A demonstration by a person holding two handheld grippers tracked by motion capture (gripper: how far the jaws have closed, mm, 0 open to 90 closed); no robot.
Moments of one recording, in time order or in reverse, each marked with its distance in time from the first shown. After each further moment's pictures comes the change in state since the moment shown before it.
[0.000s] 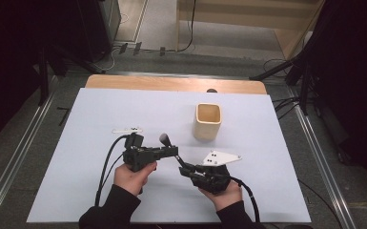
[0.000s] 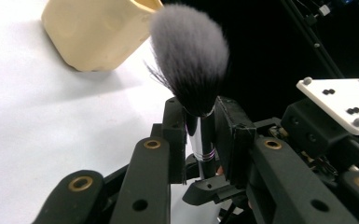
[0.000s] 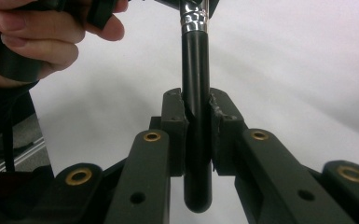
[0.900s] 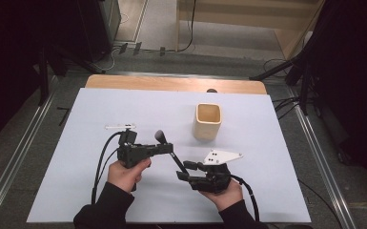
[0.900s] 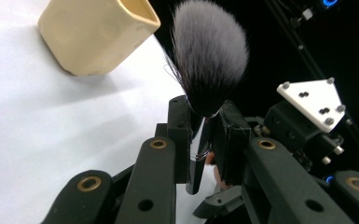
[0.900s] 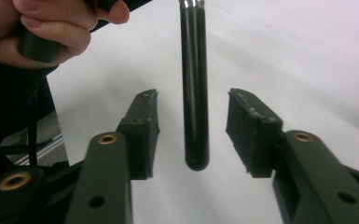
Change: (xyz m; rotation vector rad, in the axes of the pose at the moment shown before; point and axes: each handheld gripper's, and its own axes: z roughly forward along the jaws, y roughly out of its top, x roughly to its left) left arm 0.004 0.010 -0.015 0.010 -0.032 0.000; right arm -0.004 0.001 -0.002 -0.006 0.073 -0.001
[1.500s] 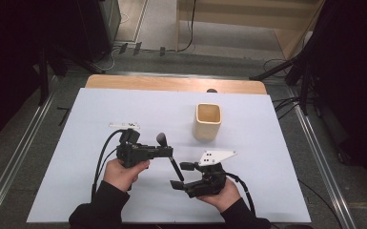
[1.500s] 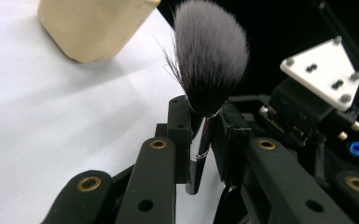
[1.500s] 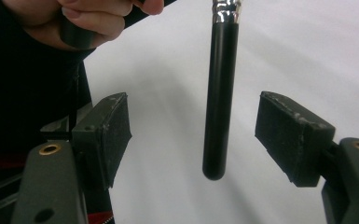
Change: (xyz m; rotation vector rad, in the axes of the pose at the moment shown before) left arm -0.007 0.006 0.001 0.126 0.037 0.101; right arm -0.001 0.001 0.011 0.026 0.149 -0.007
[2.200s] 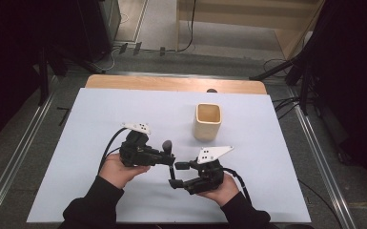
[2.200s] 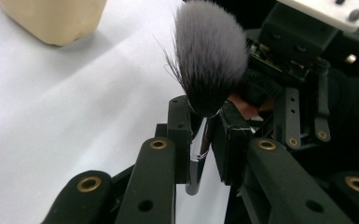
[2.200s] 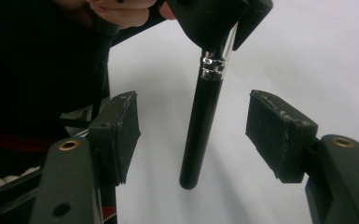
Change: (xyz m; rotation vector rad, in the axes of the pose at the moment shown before) left arm -0.011 0.010 0.006 0.212 0.007 0.223; right arm -0.012 0.006 0.006 0.004 0.119 -0.070
